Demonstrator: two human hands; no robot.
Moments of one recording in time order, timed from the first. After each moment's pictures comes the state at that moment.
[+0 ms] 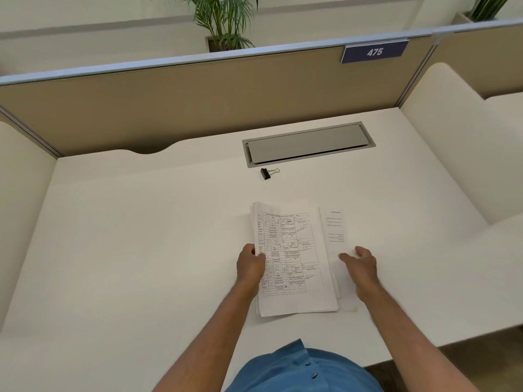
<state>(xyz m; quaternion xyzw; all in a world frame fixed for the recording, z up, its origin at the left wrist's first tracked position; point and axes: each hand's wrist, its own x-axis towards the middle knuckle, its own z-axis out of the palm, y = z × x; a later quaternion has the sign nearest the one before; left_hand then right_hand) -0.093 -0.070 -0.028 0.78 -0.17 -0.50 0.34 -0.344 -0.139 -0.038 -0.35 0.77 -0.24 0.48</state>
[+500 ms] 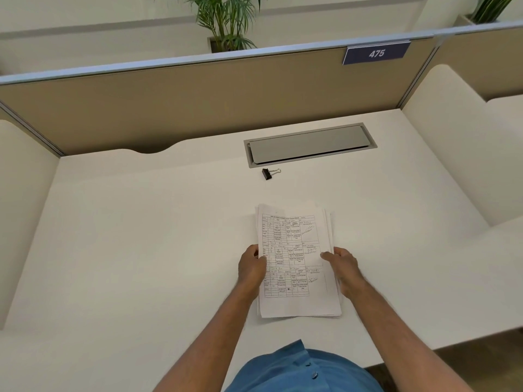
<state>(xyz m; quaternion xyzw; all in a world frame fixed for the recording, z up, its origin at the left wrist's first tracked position) -0.093 -0.062 -0.029 0.76 -0.20 -0.51 0.35 -0.313 -0.139 -0.053 -0.33 0.73 -0.19 0.57</state>
